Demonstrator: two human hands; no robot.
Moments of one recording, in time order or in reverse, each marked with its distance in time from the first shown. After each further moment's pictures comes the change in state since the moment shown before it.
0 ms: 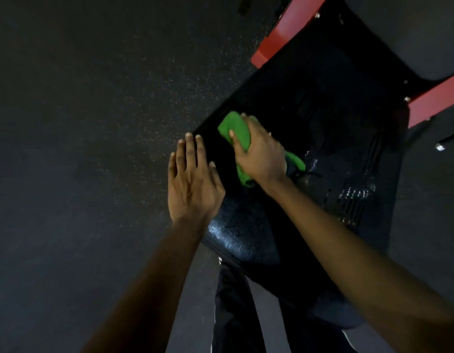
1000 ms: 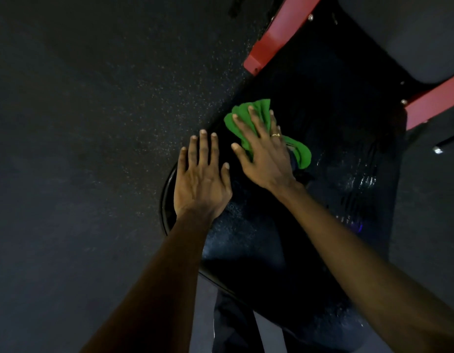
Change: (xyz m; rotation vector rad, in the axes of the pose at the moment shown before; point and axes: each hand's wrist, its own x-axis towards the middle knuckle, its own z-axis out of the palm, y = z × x) left_hand 0.061 0.025 0.009 0.150 -0.136 0.178; right_hand 0.042 0.047 0.003 -0.116 -0.114 -0.160
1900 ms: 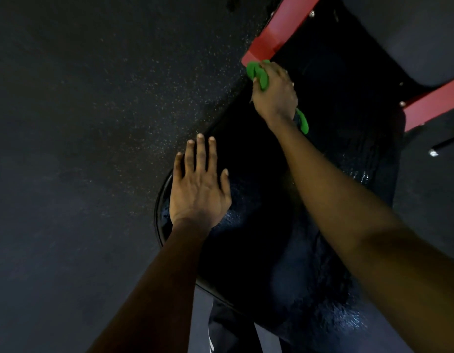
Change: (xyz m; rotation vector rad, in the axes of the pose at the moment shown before) left_hand 0.002 -0.003 0.002 0.004 0.004 0.010; right_hand 0.137 0.044 -0.007 0.130 0.185 0.337
